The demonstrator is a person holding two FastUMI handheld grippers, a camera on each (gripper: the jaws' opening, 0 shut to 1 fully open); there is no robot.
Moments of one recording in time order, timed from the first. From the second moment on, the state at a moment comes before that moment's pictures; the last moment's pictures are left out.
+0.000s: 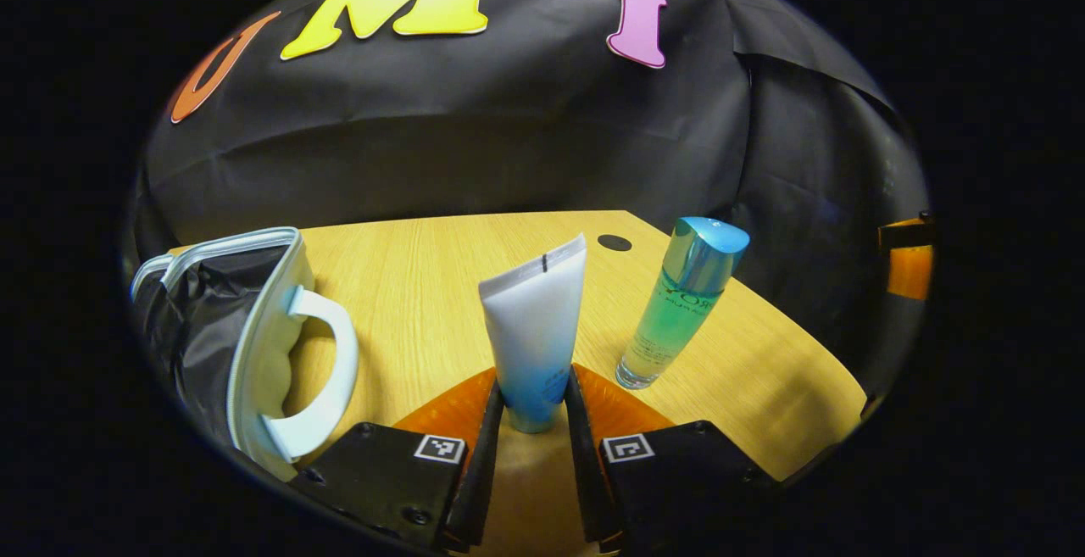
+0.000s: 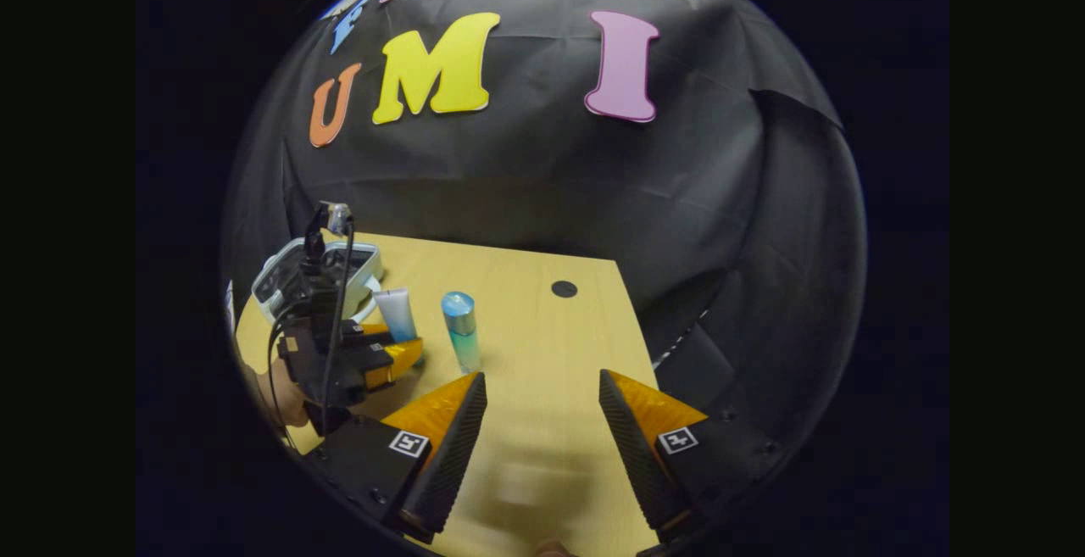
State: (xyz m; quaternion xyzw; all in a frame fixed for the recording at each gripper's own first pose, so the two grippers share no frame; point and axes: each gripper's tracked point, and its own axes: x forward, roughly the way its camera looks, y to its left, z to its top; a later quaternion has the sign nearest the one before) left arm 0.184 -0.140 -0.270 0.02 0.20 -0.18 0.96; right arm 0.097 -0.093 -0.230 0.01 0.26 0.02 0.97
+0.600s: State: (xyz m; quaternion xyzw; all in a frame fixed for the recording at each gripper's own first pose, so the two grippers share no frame) left arm 0.073 -0.031 -0.217 0.01 0.22 -0.12 0.97; right arm 0.180 -0.006 -0.310 0.03 0.29 0.03 0.96
